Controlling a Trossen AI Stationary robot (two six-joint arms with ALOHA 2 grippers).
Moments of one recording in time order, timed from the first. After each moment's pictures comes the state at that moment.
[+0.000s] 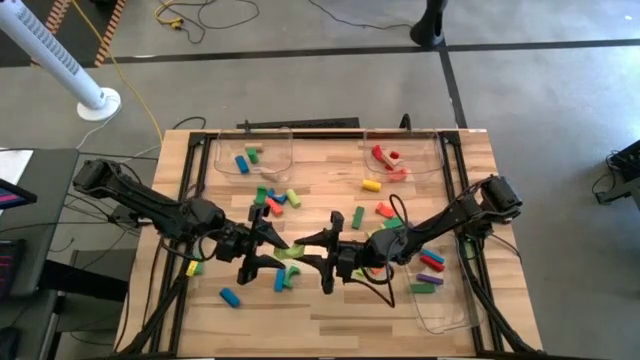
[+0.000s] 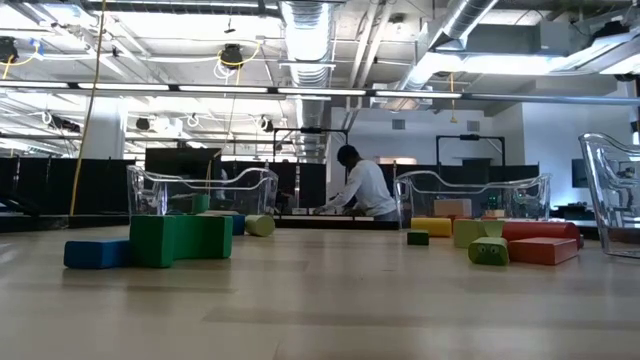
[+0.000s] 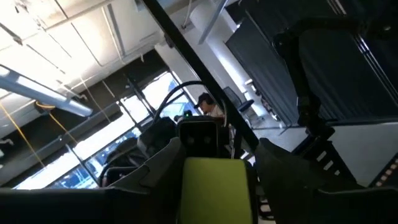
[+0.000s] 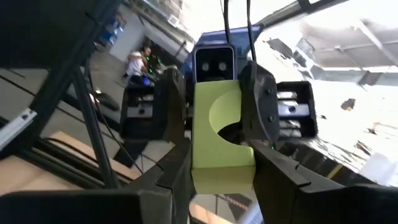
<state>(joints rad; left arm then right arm) -0.34 1.15 0.66 0.82 0.08 0.64 0.37 1.78 1.11 0.96 0.41 -0.71</state>
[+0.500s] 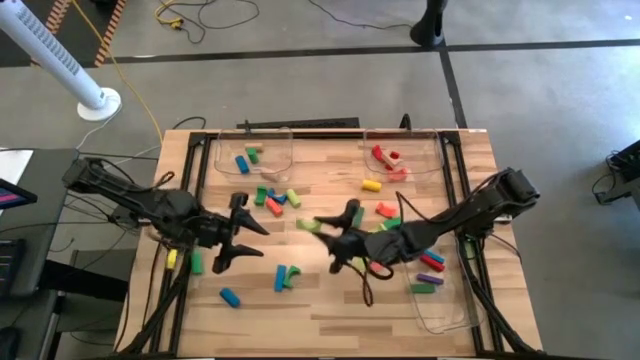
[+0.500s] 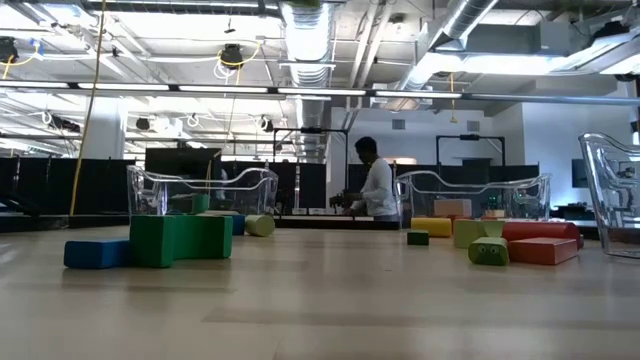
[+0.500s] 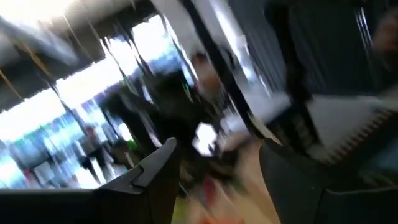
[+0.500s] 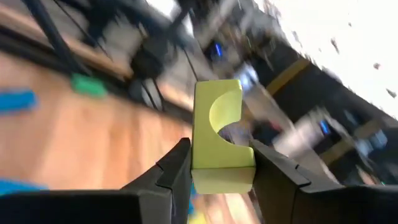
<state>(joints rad) -0.36 0.83 0.66 0.28 -0.05 0.51 0.37 1.63 1.11 0.36 0.81 -0.51</state>
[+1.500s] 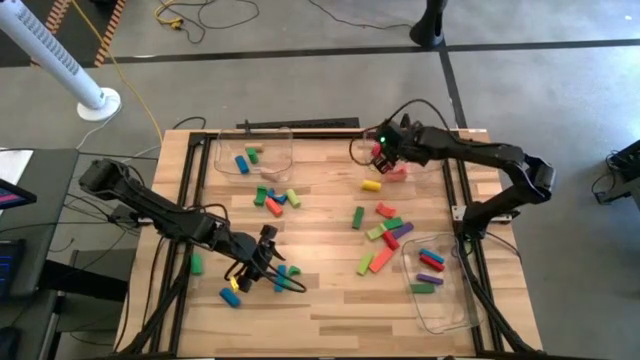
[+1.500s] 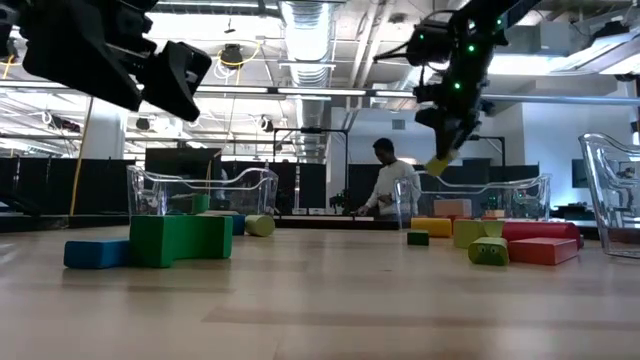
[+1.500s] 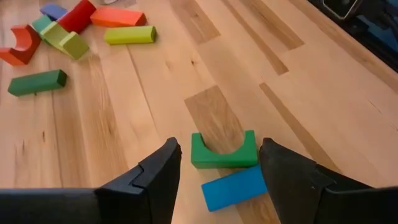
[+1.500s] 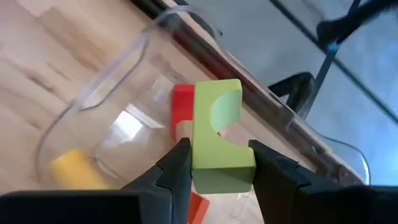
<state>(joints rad) -0.40 1.25 0.66 -0.06 -0.10 0.13 -0.51 1.44 1.11 -0.77 0.51 0.22</state>
